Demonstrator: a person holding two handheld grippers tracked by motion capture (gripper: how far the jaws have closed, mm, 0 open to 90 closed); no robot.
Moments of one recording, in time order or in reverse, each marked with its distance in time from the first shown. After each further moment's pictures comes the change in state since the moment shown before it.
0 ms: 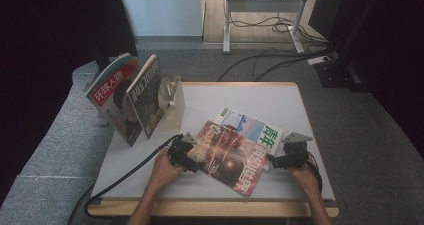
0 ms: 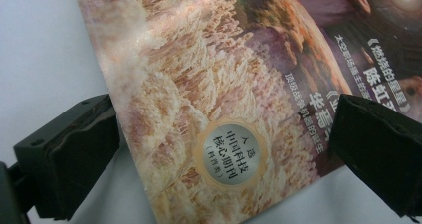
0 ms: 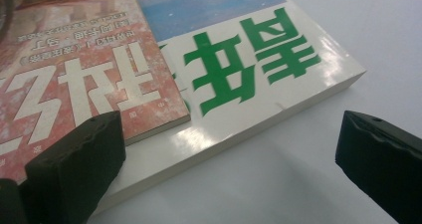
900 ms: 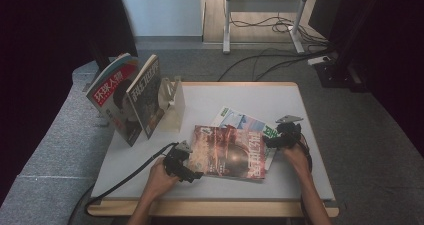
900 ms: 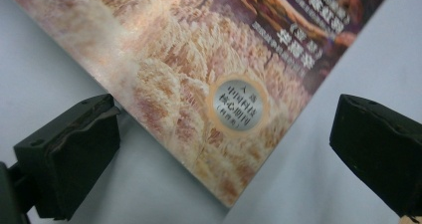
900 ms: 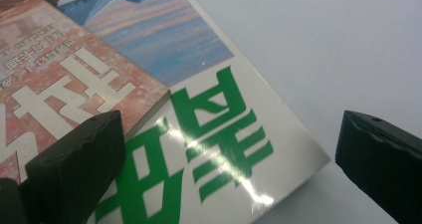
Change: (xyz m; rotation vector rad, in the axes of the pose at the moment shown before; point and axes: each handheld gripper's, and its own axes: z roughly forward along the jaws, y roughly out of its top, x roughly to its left) left arm -0.022 -0.020 -0.015 0.006 -0.091 -0.017; right arm -0.029 0.041 0.047 0.031 -0.058 0.059
